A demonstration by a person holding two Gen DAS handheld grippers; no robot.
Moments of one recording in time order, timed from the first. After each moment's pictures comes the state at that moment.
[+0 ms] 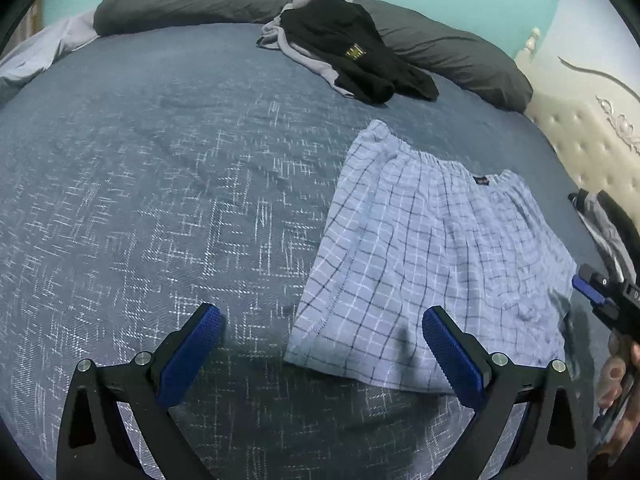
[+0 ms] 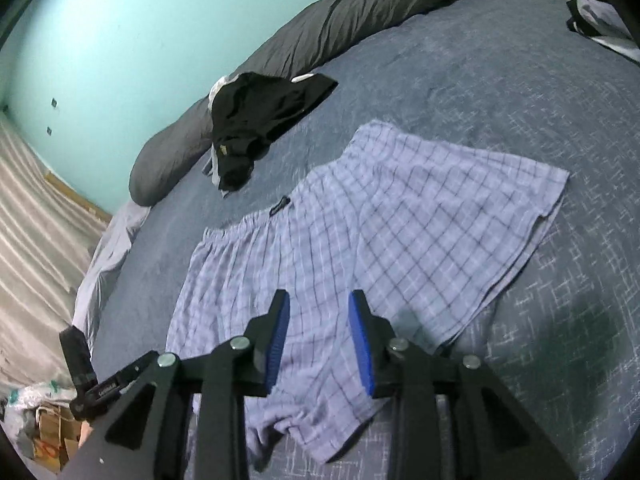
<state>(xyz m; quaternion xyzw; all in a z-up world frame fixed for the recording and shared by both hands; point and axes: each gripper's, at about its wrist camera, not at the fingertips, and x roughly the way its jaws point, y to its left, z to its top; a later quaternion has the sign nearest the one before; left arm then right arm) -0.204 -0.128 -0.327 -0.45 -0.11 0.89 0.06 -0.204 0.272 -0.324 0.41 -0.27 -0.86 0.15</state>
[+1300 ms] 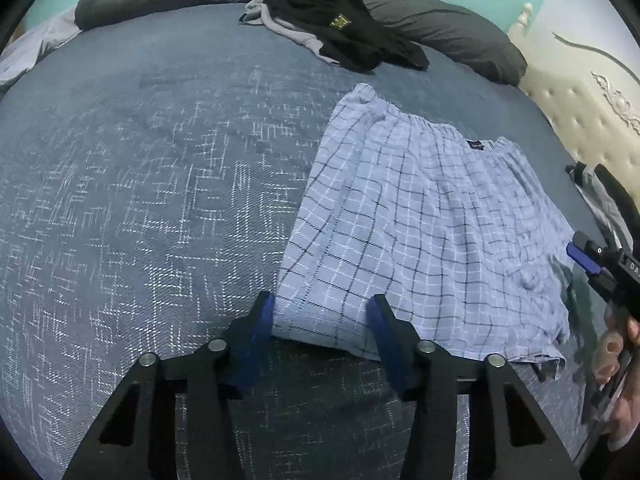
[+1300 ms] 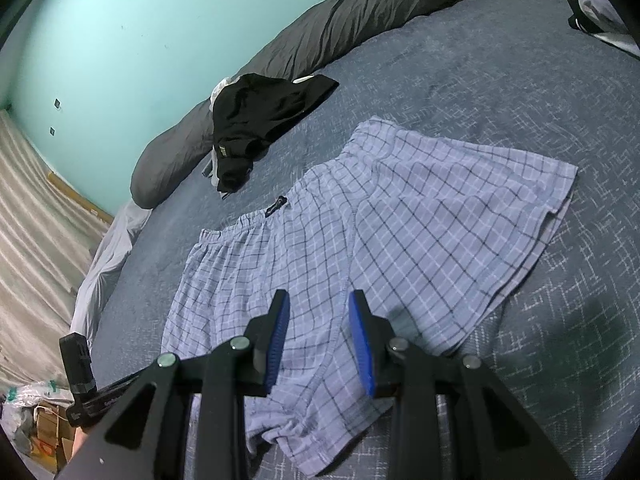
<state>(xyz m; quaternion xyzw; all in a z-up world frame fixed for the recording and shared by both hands) -0.204 -0.119 -0.340 -0.48 -0.10 0.87 0.08 -0.204 0.274 -0.335 0.40 -0.27 -0.87 0.15</state>
